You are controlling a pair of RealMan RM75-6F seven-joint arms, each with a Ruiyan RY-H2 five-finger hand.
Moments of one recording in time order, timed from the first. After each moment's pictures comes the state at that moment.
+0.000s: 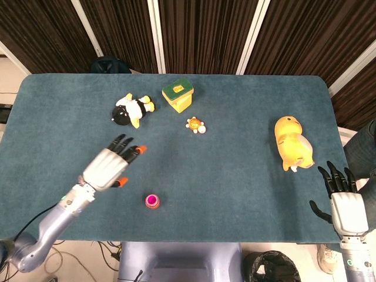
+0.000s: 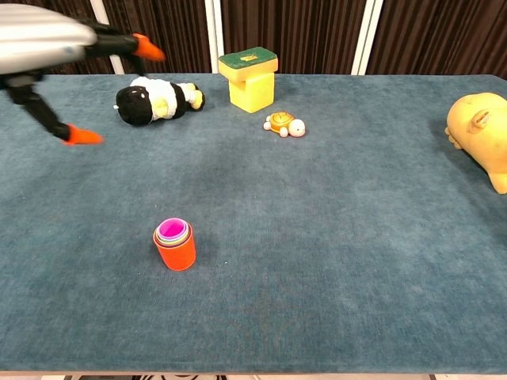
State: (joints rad) left arm -0.72 -1.17 -0.01 -1.81 1.33 1.12 0.44; right arm 0.07 -1.25 0.09 -1.50 -1.54 1.56 -0.04
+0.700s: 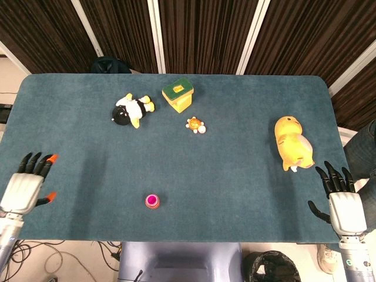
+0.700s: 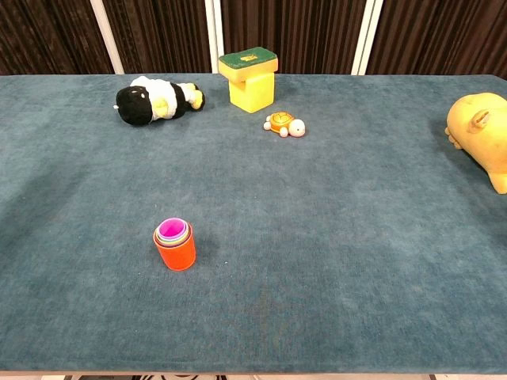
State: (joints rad) left arm -0.31 -1.20 0.13 -1.43 1.38 1.44 0.13; right arm 0.08 -1.25 0.09 -1.50 -1.54 1.56 -0.04
